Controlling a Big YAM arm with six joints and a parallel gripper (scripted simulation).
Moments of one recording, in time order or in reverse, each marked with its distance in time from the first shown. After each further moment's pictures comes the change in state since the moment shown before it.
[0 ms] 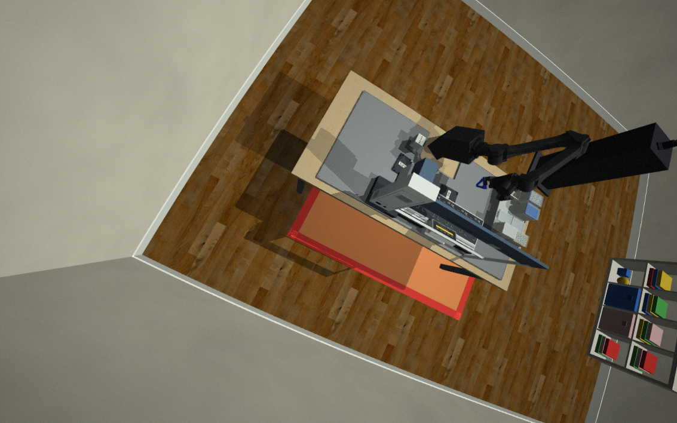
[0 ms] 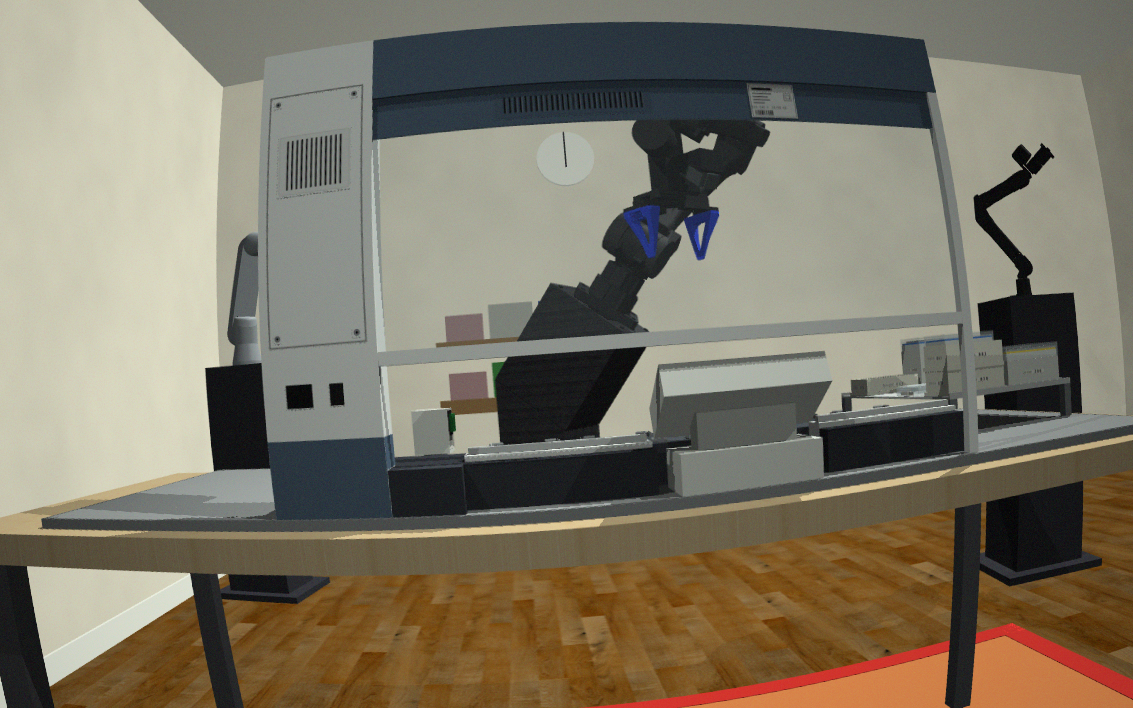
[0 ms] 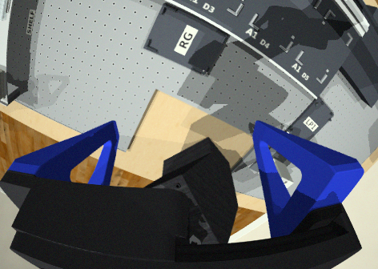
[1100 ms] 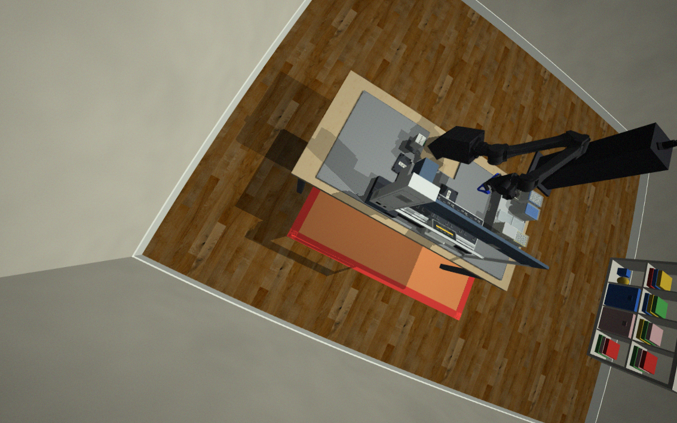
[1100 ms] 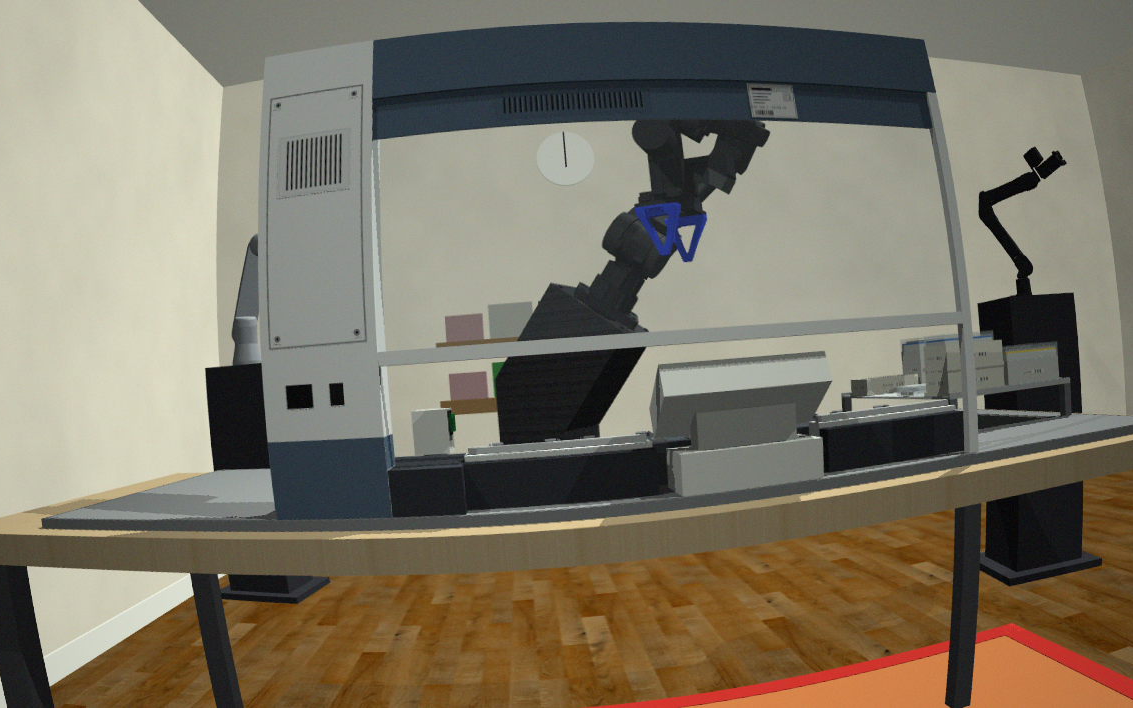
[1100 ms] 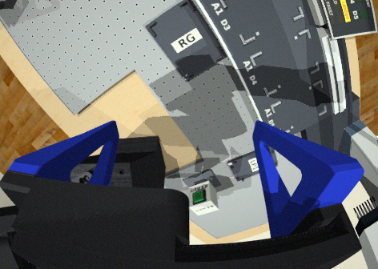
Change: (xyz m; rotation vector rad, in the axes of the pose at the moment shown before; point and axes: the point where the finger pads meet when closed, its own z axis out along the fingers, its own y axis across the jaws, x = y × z) arm 0.000 0.000 0.000 0.000 0.000 -0.524
